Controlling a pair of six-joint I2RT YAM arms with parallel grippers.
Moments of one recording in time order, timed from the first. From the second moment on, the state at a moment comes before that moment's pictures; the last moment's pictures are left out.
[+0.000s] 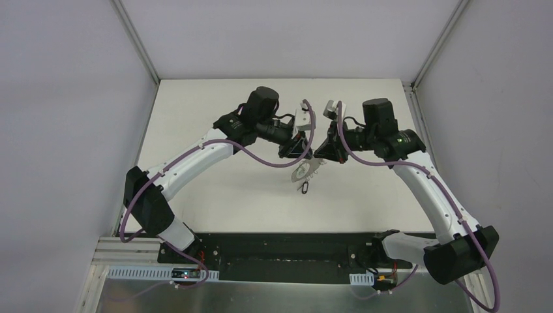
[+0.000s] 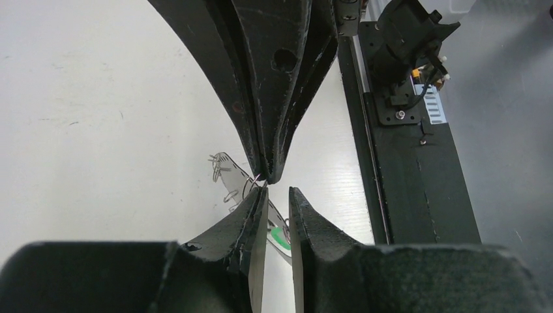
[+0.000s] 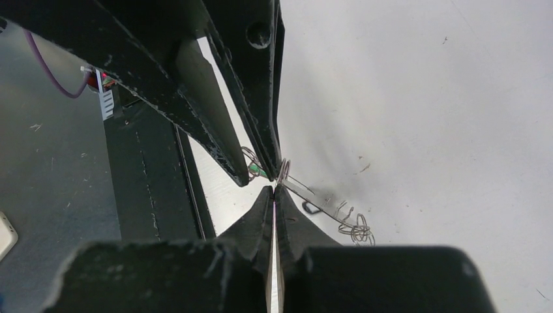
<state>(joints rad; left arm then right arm) -0.75 1.56 1.45 -0.40 0.84 0.33 0.40 1.20 1.23 -0.75 -0.83 -0.33</state>
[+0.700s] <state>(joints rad) -0.75 1.55 1.48 -0.50 0.86 0.46 0.40 1.17 1.16 -0.74 -0.88 -0.34</state>
